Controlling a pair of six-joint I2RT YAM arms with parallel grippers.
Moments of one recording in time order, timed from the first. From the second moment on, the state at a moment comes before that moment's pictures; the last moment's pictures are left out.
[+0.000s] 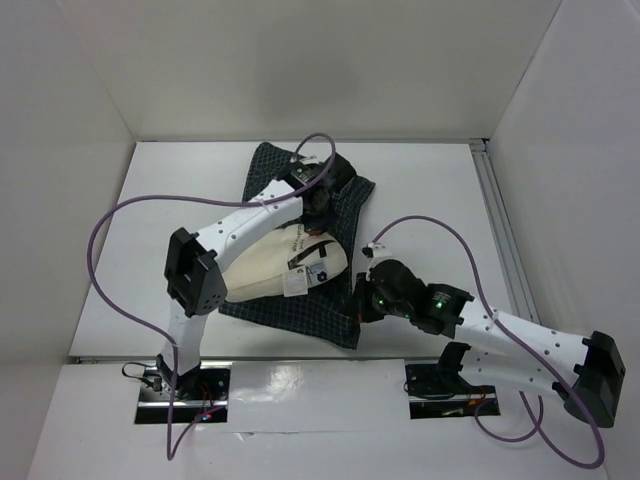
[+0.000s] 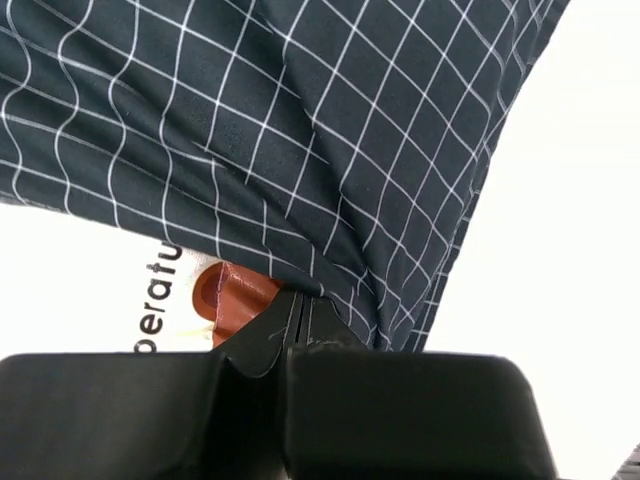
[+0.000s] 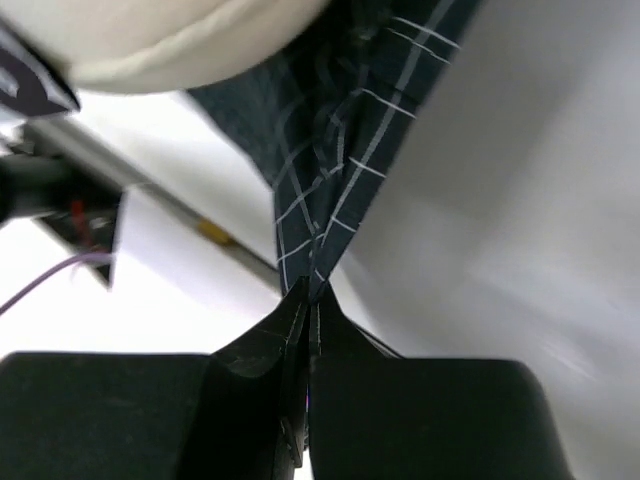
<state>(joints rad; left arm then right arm) -0.75 2.01 2.00 -1.15 -0.36 -1.05 0.98 0.89 0.62 -0.42 0.01 0.75</state>
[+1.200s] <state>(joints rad) -0.28 1.23 0.90 -0.86 -0.11 -0.72 0.98 1.68 1.13 -0.46 0.19 0.66</state>
